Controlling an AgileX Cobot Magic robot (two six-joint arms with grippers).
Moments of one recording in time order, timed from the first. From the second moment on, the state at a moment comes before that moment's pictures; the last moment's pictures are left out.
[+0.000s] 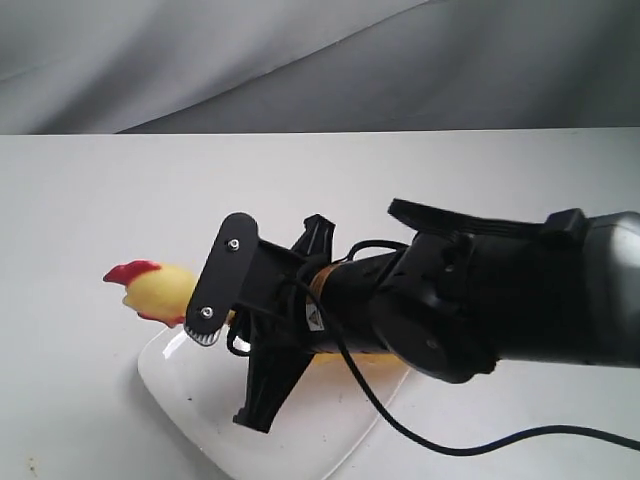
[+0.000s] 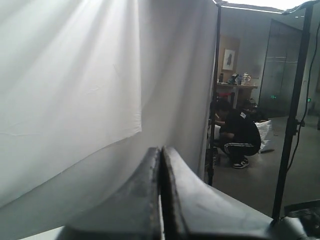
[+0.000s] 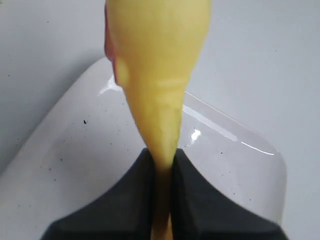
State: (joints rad) left arm -0.66 0.40 -0.56 0.98 0.16 -1.07; right arm 0.92 1.73 -0.94 -0.05 0.06 -0.42
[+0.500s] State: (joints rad) left arm -0.66 0.40 -0.55 0.98 0.16 -1.05; right arm 0.92 1.81 -0.94 0.05 0.04 -0.42
